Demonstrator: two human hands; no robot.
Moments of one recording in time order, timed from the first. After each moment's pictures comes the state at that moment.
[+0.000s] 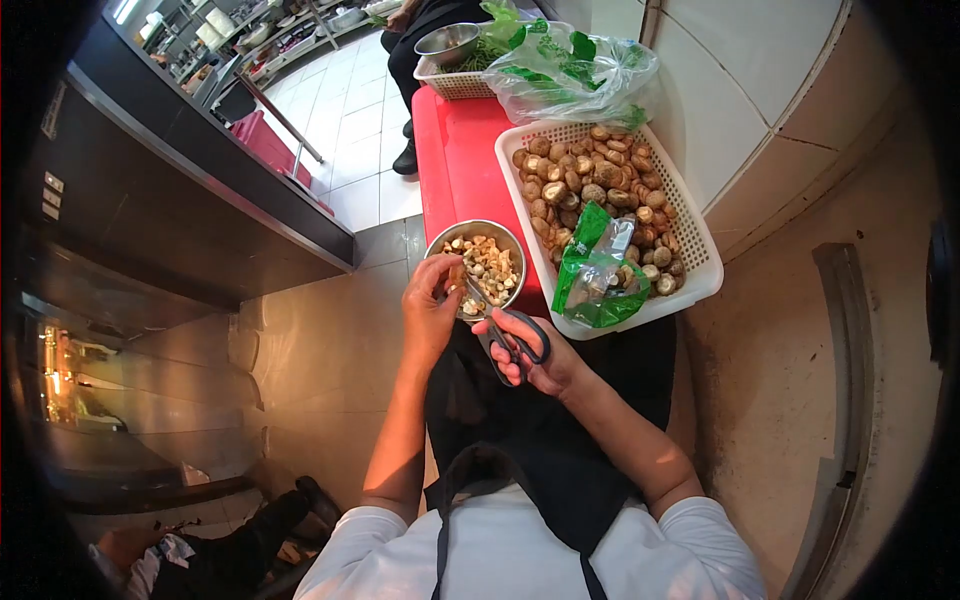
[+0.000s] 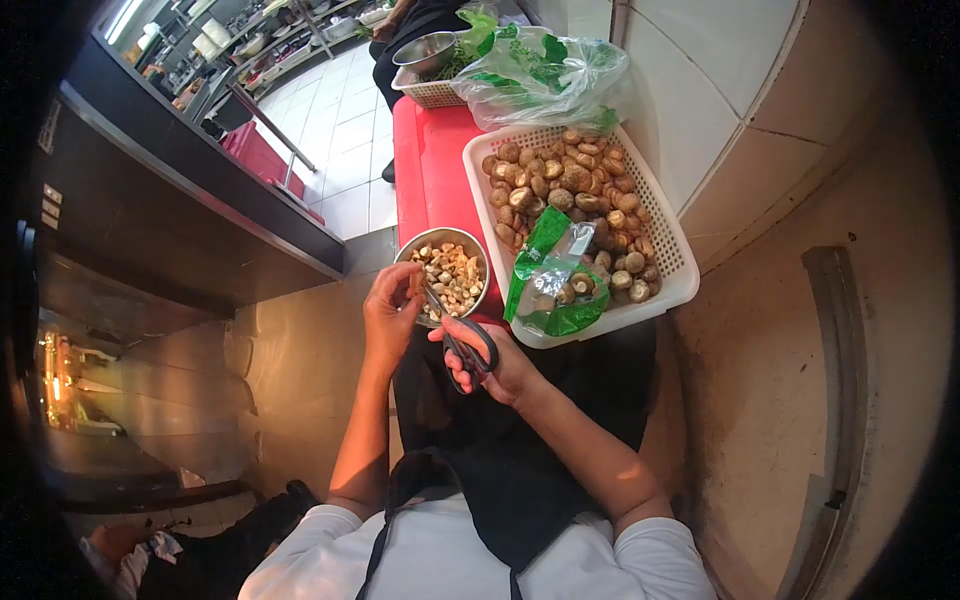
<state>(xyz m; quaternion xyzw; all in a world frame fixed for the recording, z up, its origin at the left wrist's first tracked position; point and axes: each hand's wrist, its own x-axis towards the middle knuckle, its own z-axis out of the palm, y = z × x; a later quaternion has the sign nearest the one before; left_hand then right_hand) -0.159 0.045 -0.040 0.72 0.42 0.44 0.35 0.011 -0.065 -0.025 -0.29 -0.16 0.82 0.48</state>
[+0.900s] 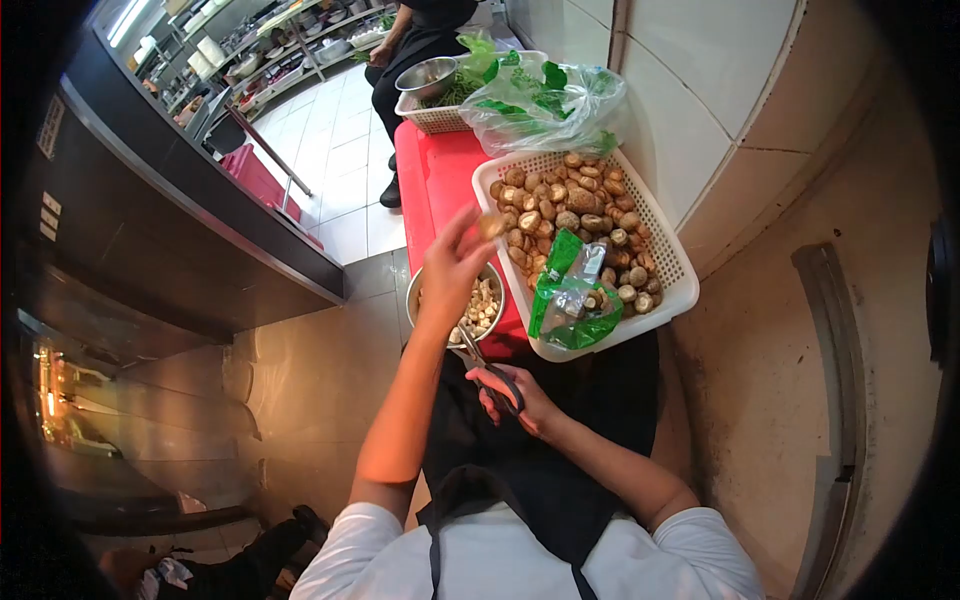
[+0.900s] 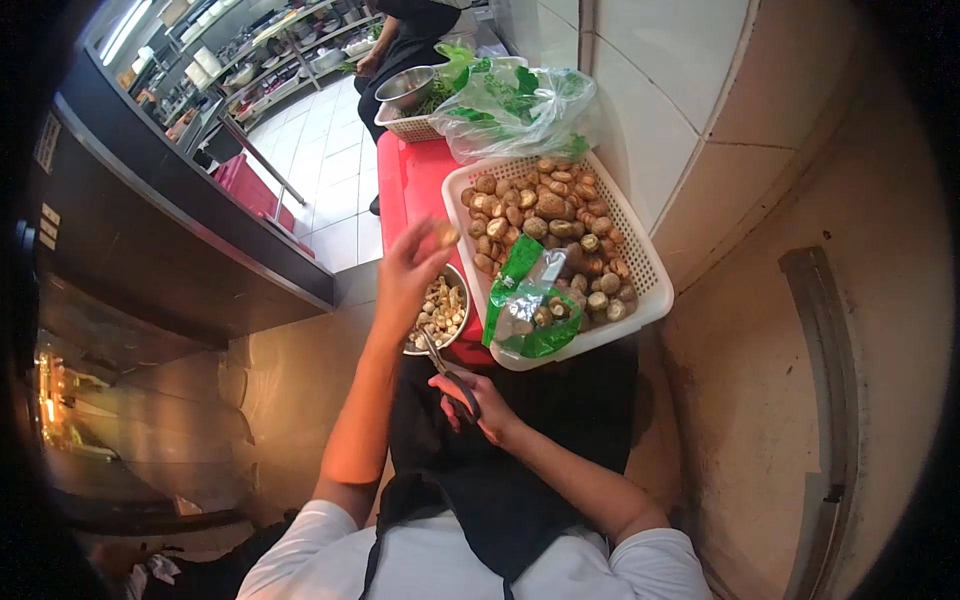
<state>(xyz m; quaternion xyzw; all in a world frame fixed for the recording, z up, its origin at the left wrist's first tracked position) -0.067 0.086 0.013 0.62 0.33 0.48 0.53 -0.002 -0.098 -0.071 -0.38 -0.22 0.76 0.48</state>
